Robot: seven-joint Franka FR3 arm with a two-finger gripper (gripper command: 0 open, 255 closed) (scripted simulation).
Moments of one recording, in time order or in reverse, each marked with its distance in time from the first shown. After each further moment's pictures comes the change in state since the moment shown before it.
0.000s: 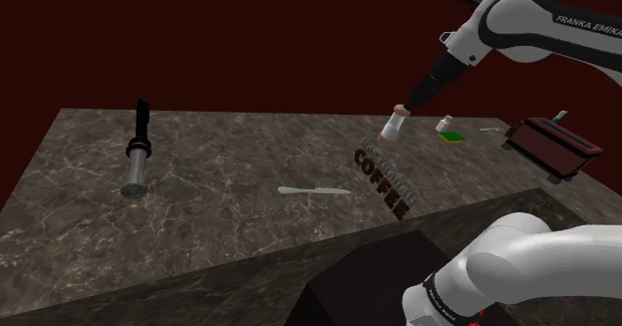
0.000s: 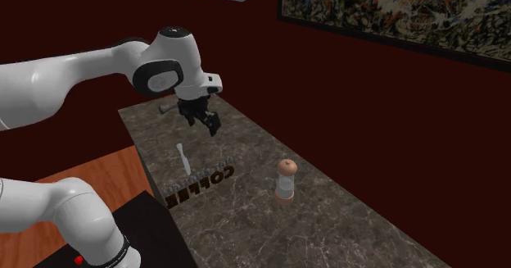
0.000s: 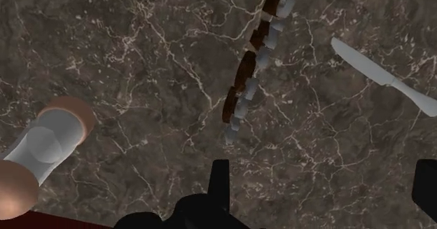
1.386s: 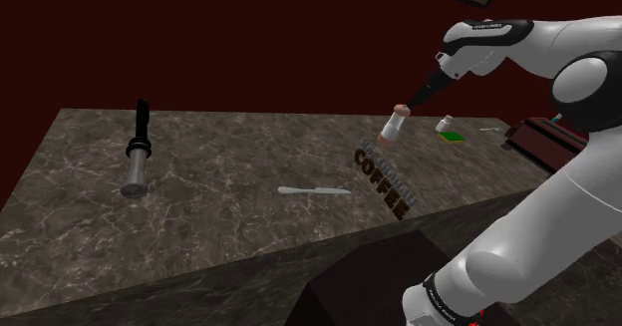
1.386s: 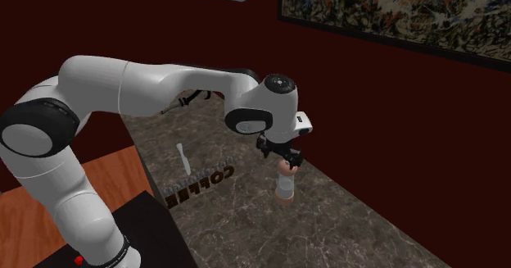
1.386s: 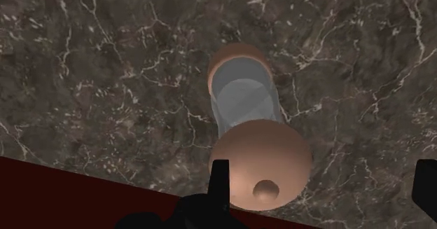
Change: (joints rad) arm -0.005 0.652 -0.438 0.384 0.272 0.212 -0.592
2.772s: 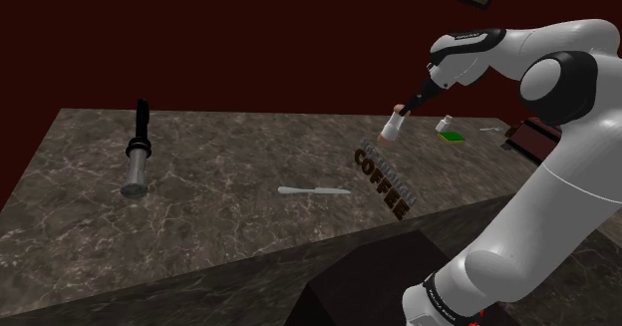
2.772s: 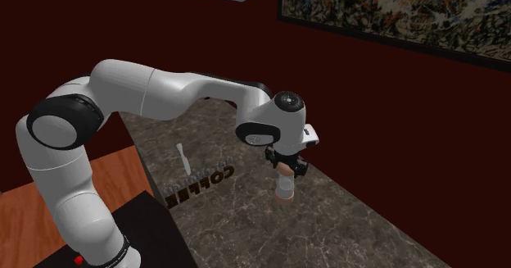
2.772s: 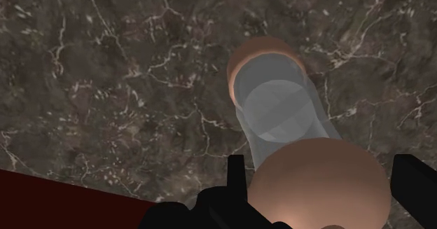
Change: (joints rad) arm -0.022 0.130 -0.006 0.014 0.116 0.072 -0.096
